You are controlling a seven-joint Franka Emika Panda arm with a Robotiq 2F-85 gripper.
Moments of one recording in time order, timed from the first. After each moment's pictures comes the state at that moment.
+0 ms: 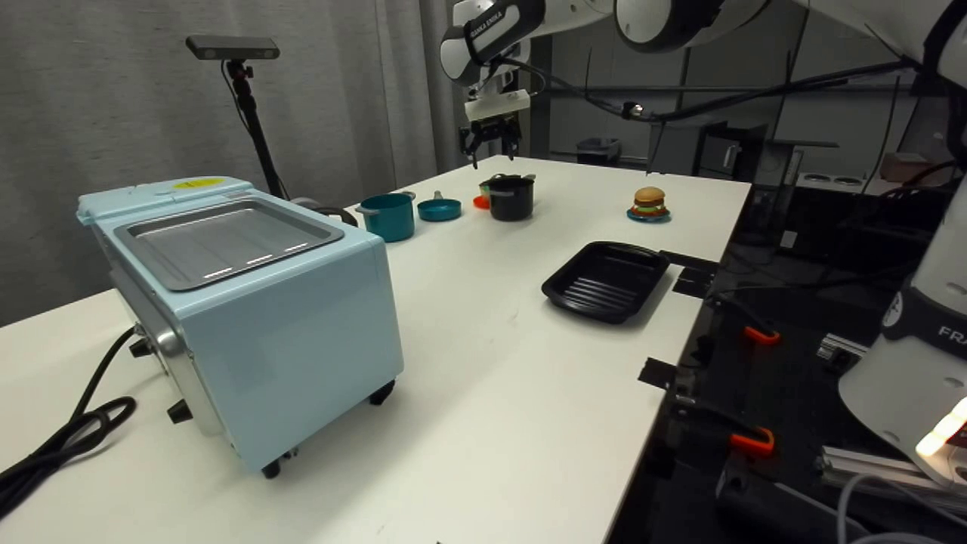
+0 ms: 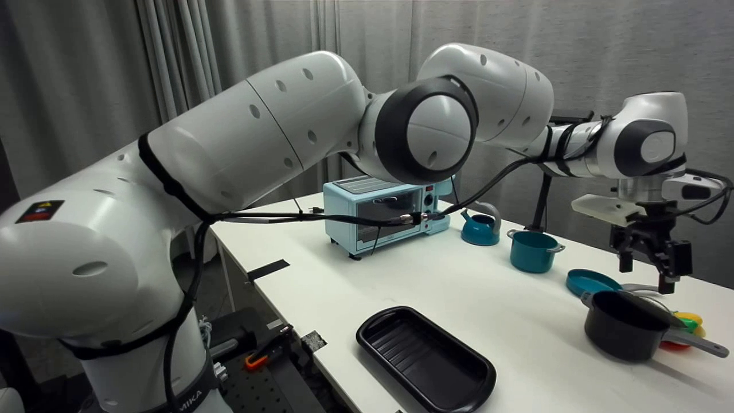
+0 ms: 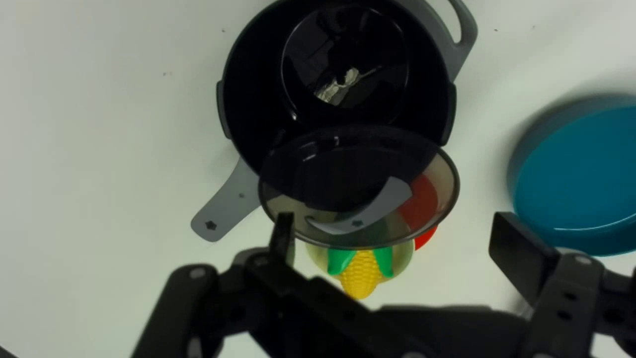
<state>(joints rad) -0.26 1.10 -0.19 -0.77 -0.04 1.98 0.38</state>
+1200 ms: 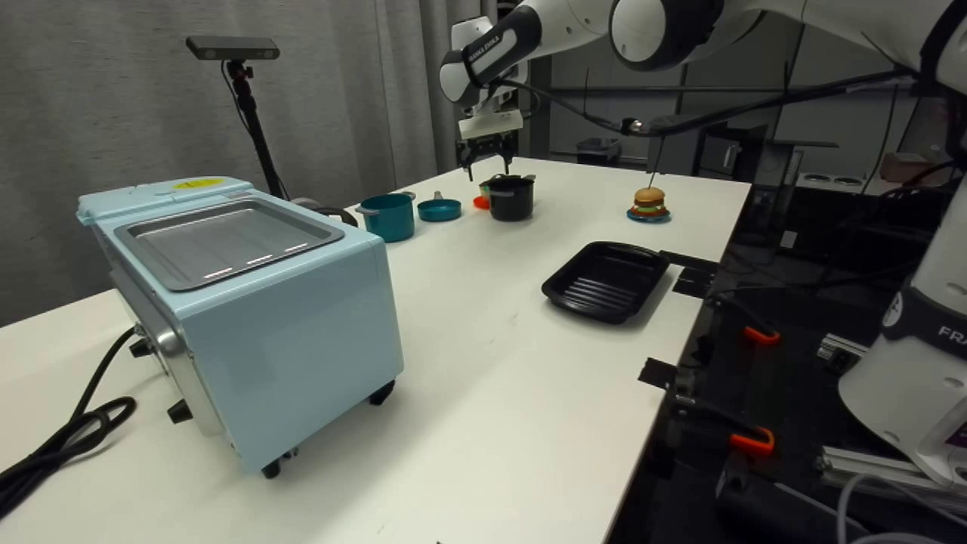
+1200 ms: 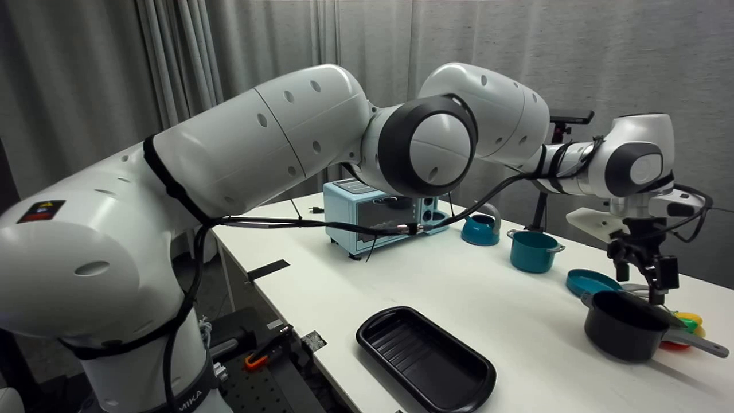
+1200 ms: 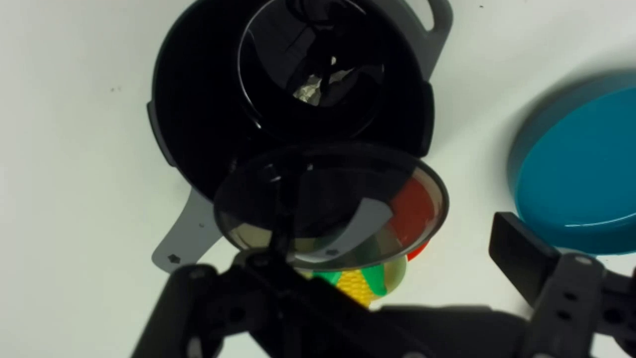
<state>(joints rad) -0.26 1.15 -0.19 -0.77 -0.04 2.07 0.49</state>
